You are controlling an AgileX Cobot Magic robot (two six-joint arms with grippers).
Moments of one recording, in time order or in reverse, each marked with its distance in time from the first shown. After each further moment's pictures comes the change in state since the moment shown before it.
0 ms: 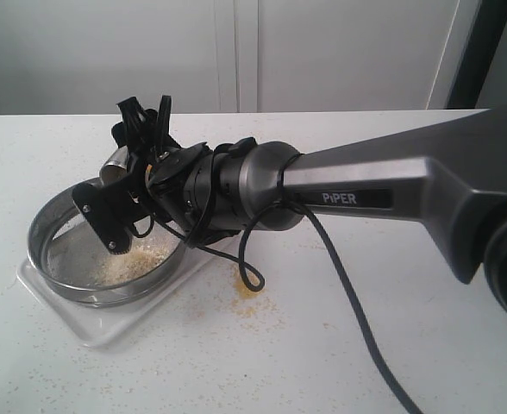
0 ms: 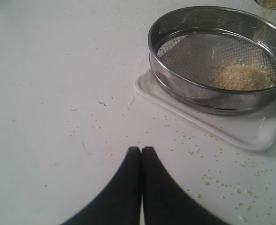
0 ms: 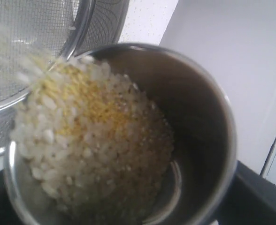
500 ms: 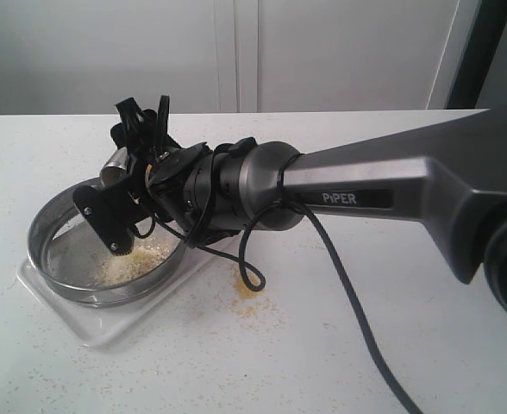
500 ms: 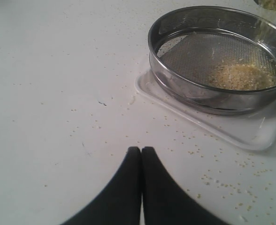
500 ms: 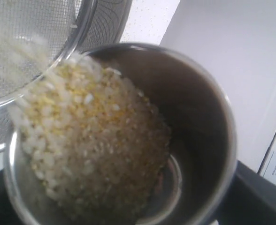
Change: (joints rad) left arm 0.000 0.000 0.000 0.000 0.000 0.000; right arm 0.000 0.000 0.000 0.000 0.000 -0.028
